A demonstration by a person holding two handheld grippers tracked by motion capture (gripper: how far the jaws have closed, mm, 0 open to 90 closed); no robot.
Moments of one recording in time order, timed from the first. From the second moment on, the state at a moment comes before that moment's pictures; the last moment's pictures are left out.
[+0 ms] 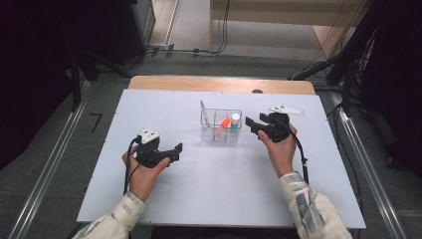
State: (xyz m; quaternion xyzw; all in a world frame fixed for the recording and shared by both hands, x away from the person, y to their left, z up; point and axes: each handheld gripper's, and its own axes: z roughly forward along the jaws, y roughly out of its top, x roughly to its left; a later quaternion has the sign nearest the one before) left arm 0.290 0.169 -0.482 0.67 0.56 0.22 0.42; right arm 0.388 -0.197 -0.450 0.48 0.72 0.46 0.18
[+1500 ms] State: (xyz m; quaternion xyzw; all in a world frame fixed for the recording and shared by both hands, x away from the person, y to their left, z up) left arm 0.276 0.197 -0.492 0.67 0.57 0.24 0.41; right arm 0.309 -0.289 -0.478 0.50 0.75 0.37 0.22
